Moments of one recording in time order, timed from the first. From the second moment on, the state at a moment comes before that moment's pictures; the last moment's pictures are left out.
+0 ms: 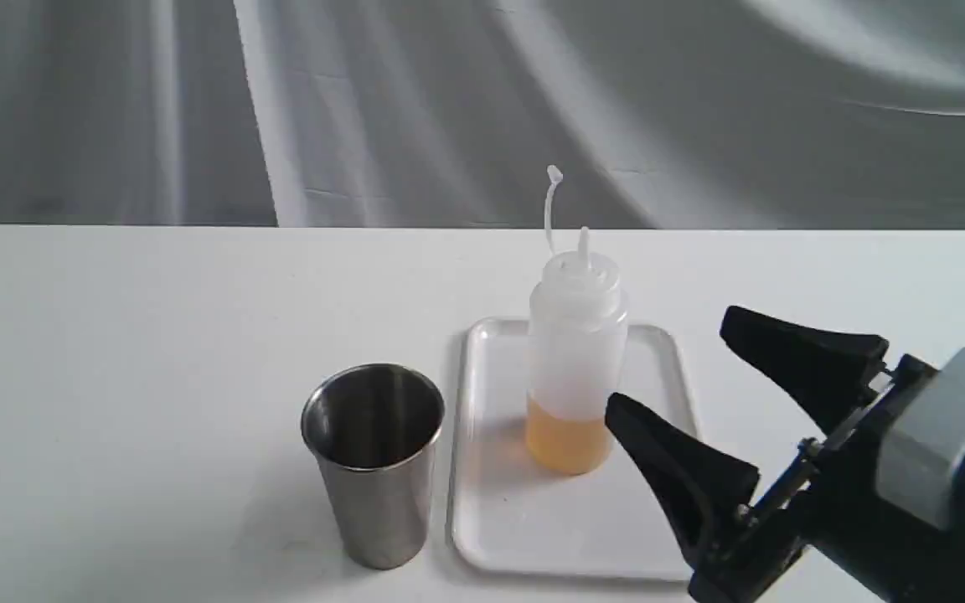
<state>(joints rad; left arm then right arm) -0.02 0.00 0.00 -0.01 0.27 0.04 0.27 1.42 -0.21 -0.32 -1.20 0.07</state>
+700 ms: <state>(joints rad) -0.02 0.00 0.00 -0.01 0.27 0.04 0.27 0.61 -0.15 -0.37 -0.54 0.26</state>
